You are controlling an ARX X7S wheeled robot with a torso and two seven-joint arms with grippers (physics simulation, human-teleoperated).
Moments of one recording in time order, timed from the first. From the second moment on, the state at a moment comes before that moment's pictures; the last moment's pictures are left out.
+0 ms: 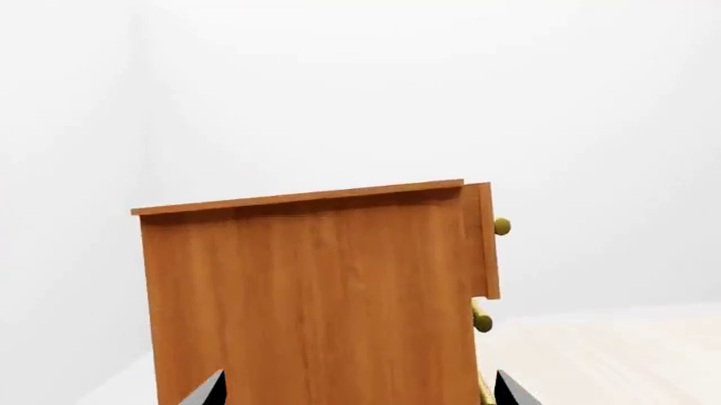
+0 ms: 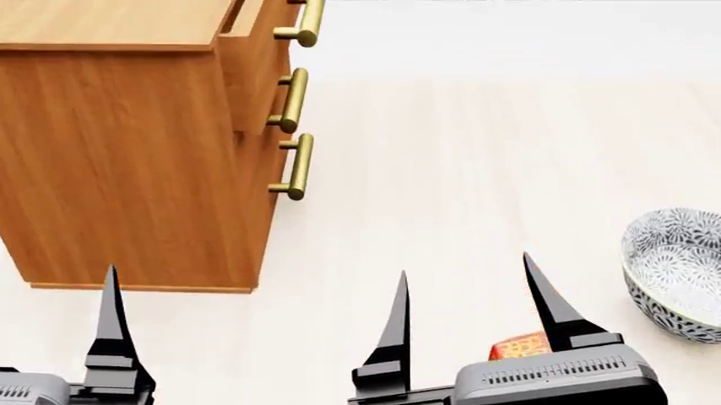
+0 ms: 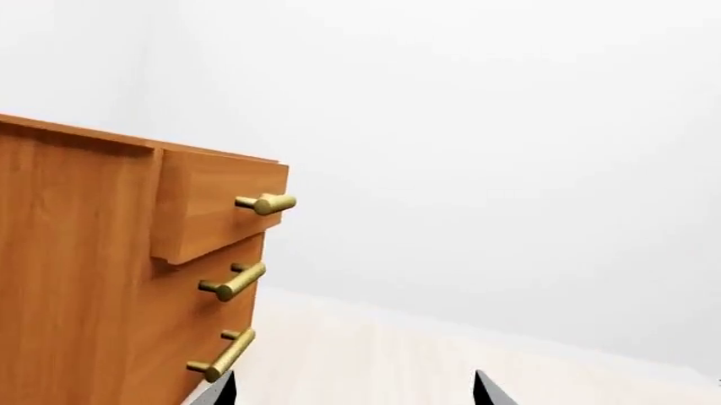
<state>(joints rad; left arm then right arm) -0.06 -0.21 0.16 0.55 -0.06 -0.26 -0.25 0.12 0.25 -0.19 -0.63 0.08 0.44 0.14</state>
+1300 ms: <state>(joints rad) -0.06 -0.25 0.18 0.57 -0.09 -0.26 -0.29 0.27 0.30 -0.24 -0.53 0.06 0.54 0.13</state>
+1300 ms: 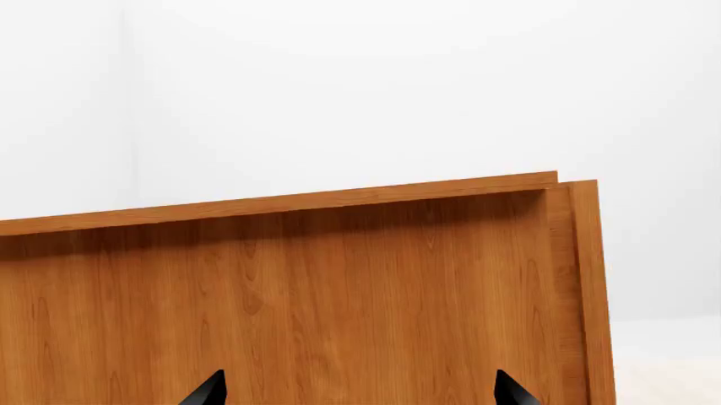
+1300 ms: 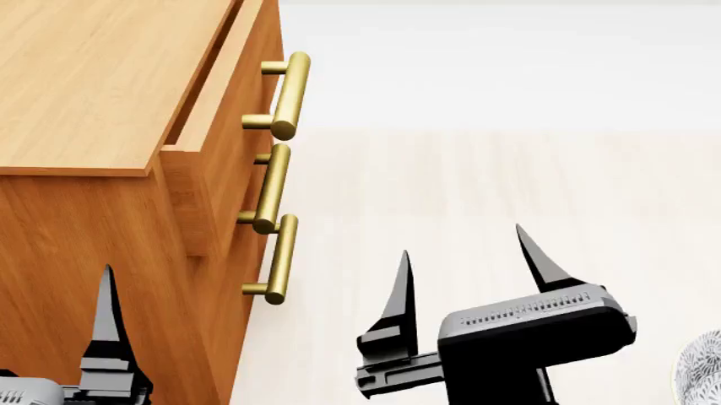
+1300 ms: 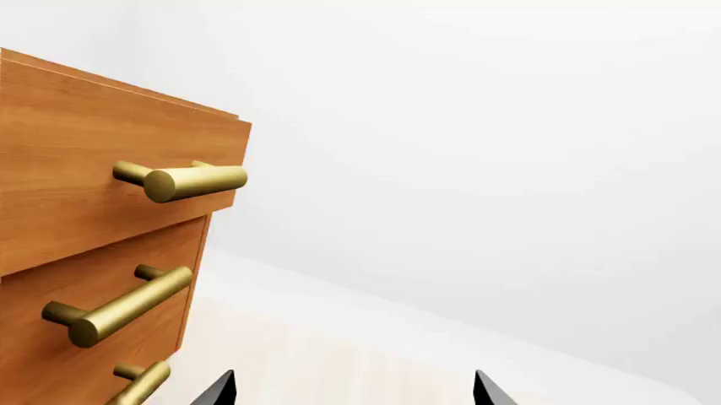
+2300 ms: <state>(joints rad) -0.06 -0.28 0.22 0.64 -0.08 -0.32 -0.33 1.14 0.12 -0.44 0.56 -0.02 0.47 0.04</state>
